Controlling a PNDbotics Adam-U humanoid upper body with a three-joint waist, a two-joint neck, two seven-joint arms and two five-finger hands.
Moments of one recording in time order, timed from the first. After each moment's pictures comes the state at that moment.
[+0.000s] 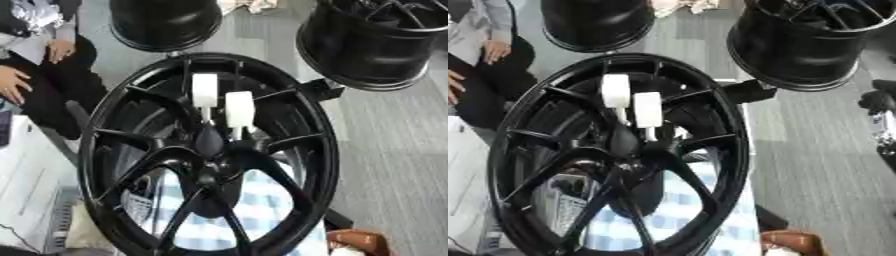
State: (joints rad) left arm -0.73 0.92 -0.16 -1.59 0.09 -0.29 -0.63; right arm 0.03 -0.48 -0.02 -1.98 0.00 -0.09 -0.19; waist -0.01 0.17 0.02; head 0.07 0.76
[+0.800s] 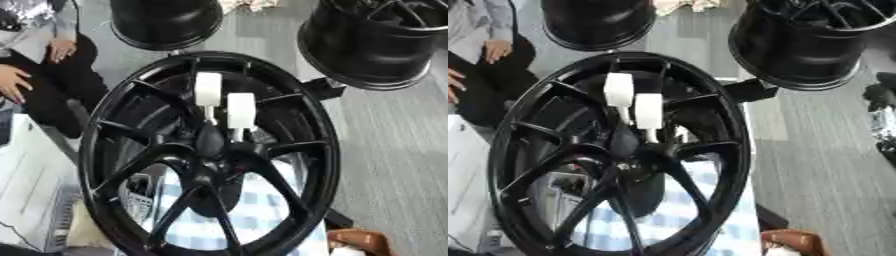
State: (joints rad) left arm -0.62 0.86 -0.07 -1.68 0.20 -0.24 -0.38; right arm -0.04 -0.60 -0.03 -1.98 0.13 -0.12 -0.18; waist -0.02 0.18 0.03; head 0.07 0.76
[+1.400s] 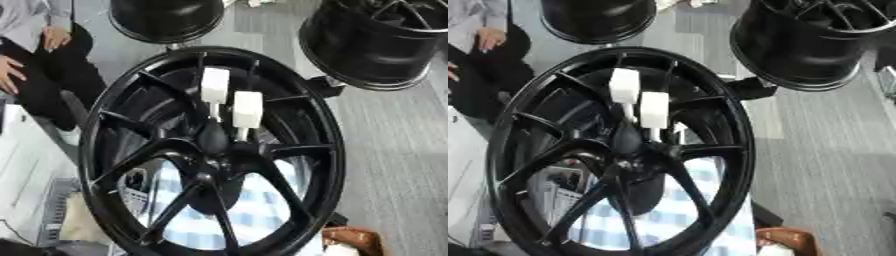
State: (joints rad) left arm -0.38 0.61 0.05 -1.93 0.30 -0.10 -0.07; right arm -0.20 -0.95 -0.03 -1.98 0.27 -0.10 0.00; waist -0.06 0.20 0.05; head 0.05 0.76
